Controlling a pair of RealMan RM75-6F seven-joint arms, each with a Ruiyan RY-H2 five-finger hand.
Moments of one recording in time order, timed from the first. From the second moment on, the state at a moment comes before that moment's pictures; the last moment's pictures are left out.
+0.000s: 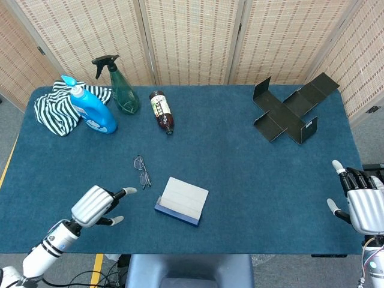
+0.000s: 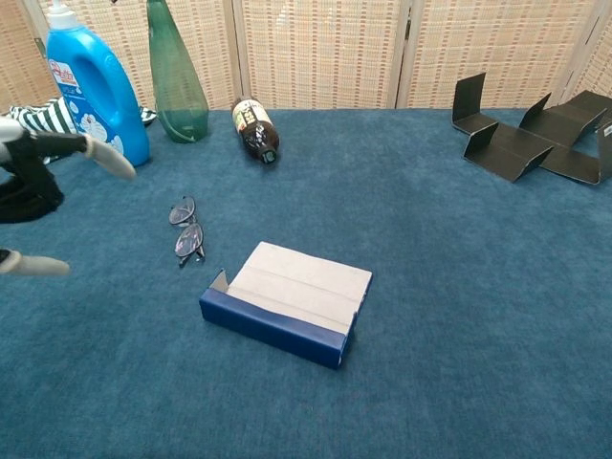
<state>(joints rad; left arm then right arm) -0.47 -1.22 -0.02 -1.62 1.81 1.18 -0.08 0.07 -1.08 0.09 -1.65 -1.52 1.52 -0.16</state>
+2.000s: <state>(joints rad) -0.82 -1.58 -0.17 -1.63 0.70 0.96 0.94 0.07 -1.09 0.09 -1.57 -1.51 1.53 -0.04</state>
